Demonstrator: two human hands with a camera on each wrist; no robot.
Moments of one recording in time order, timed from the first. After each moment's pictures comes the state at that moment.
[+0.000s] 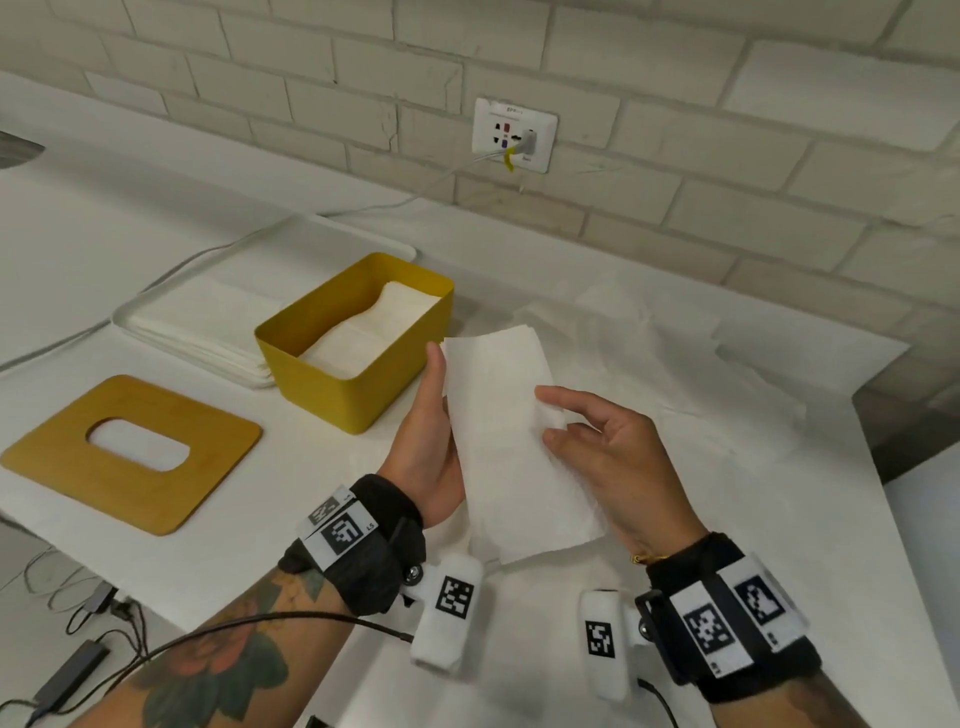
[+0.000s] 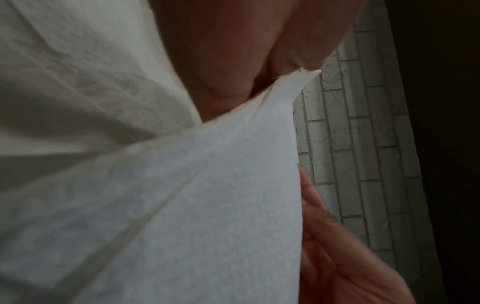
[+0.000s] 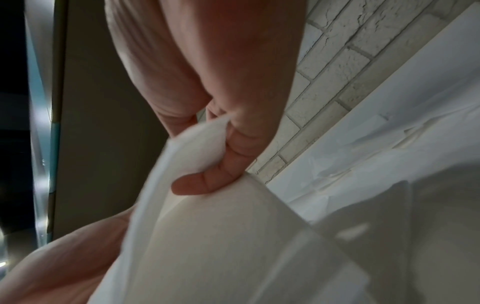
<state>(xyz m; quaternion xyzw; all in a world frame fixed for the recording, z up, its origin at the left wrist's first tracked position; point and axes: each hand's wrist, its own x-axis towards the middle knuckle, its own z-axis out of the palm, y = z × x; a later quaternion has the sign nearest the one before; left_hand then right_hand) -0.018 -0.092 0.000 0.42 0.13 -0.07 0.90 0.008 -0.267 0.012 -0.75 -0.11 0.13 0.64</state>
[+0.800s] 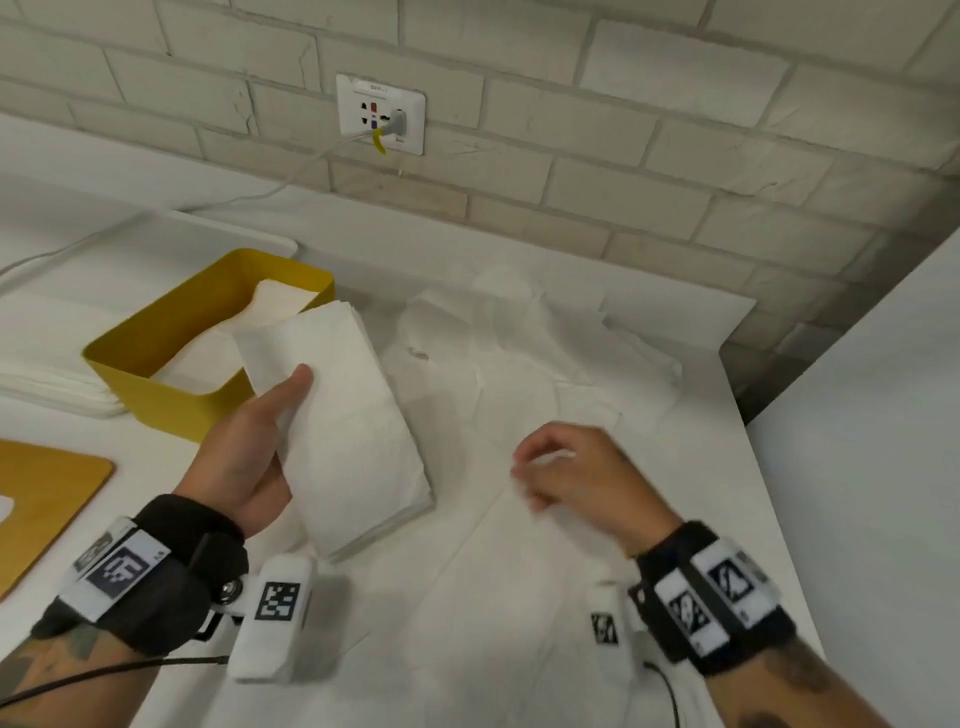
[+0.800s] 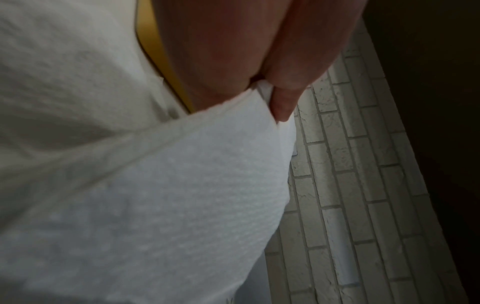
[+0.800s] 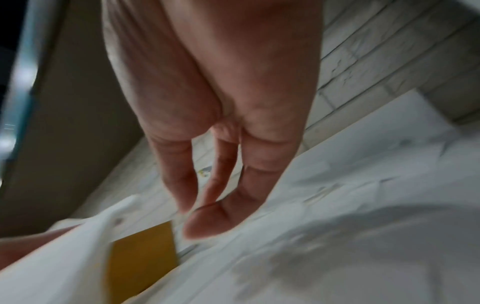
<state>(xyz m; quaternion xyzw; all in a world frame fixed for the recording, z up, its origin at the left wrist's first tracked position) -0.020 -0.054 -0.009 0.49 0.18 0.04 0.85 0.012 -0.341 0.000 -0.84 -0.03 0.17 0.51</state>
